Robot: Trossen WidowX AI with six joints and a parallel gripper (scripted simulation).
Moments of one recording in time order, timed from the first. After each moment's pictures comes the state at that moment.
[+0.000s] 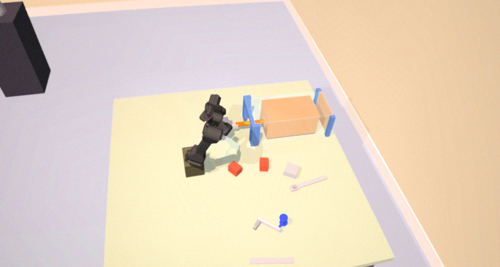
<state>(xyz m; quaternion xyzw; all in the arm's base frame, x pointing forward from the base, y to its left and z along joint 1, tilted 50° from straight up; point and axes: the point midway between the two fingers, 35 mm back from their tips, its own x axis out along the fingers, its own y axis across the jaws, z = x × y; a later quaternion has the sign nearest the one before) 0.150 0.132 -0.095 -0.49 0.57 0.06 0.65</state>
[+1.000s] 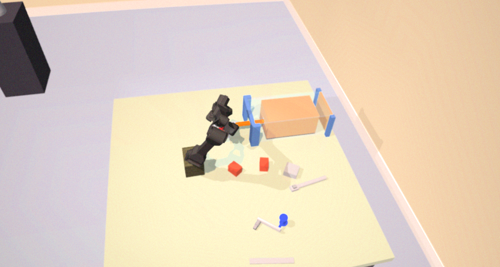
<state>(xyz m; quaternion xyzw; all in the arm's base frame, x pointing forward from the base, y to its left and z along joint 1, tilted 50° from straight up) 0.185 0.129 -0.089 -0.50 0.57 0.05 0.65</state>
